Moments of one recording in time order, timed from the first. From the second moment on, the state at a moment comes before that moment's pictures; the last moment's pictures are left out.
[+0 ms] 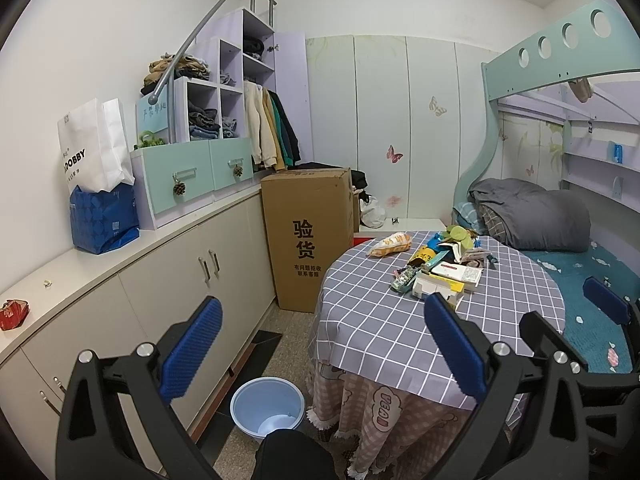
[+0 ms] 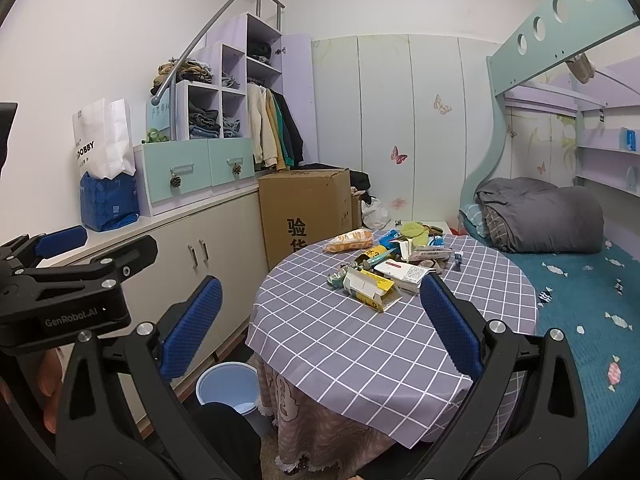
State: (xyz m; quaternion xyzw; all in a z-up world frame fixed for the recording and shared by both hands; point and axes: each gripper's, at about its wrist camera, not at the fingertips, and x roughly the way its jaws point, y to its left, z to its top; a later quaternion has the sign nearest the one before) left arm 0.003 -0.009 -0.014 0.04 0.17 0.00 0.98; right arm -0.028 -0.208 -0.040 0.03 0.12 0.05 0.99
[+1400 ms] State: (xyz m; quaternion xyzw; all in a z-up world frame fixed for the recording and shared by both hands) left arm 0.191 -0.068 -0.122 0.04 0.42 -0.09 0.90; right arm 0.118 -0.312 -0.121 0.15 0.30 -0.03 0.94
